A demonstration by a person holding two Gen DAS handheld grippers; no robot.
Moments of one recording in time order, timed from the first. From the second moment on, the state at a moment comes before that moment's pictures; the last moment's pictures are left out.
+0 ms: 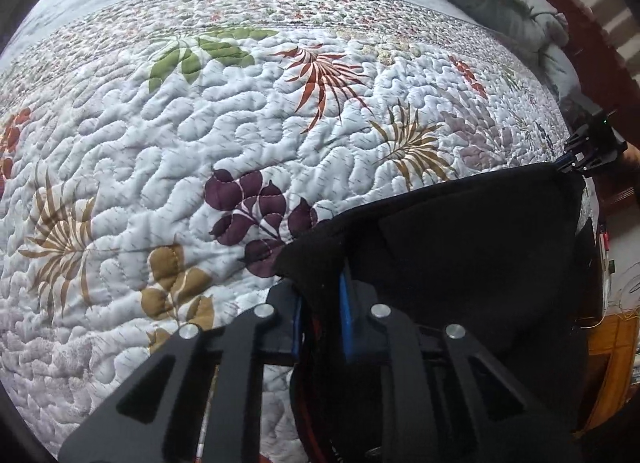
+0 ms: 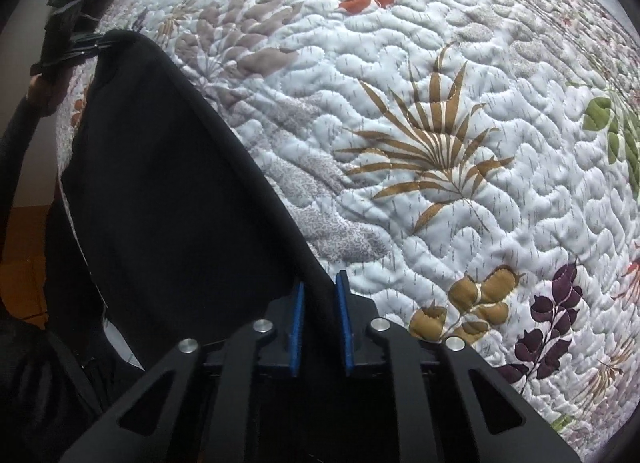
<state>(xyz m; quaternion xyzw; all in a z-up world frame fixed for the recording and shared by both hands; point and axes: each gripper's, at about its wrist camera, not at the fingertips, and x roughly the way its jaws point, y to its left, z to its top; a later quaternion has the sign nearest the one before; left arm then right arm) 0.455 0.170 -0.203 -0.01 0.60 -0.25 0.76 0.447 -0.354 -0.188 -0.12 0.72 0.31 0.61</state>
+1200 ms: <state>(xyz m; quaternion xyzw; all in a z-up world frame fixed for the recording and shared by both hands) 0.273 0.192 -0.073 0.00 0.47 -0.30 0.83 0.263 -0.319 -0.041 -0.21 0.59 0.25 0.74</state>
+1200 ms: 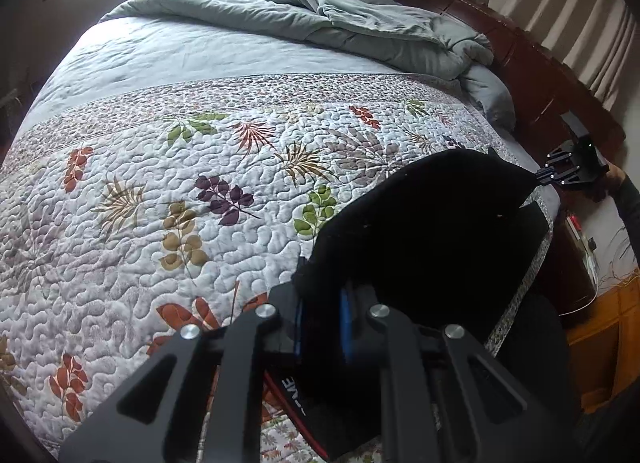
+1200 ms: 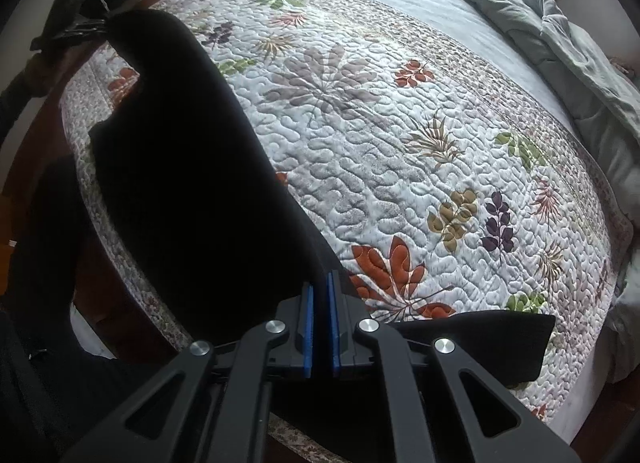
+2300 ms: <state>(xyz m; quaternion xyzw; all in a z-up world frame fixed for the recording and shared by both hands) 0.143 0.197 -0.171 0.13 0.52 -0.30 0.79 0.125 -0.283 -0.145 -0.24 0.59 0.20 0.74</state>
